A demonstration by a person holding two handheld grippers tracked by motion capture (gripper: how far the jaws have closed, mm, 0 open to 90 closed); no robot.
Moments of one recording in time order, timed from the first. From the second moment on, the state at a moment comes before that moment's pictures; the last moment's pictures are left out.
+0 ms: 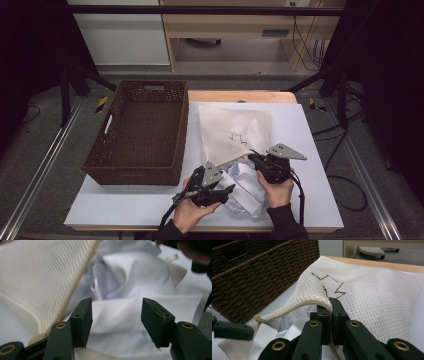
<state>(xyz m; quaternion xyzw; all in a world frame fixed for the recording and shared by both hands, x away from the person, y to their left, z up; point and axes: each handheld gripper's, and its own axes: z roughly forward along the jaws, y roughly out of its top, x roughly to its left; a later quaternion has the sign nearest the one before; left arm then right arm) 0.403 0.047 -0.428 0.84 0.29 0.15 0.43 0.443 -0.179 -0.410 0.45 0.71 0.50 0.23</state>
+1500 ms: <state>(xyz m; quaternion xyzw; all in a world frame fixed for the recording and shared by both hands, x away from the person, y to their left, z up) 0.420 0.058 -0.422 0.83 0.30 0.18 0.43 0.443 -0.179 -0.410 0.45 0.71 0.49 0.22</state>
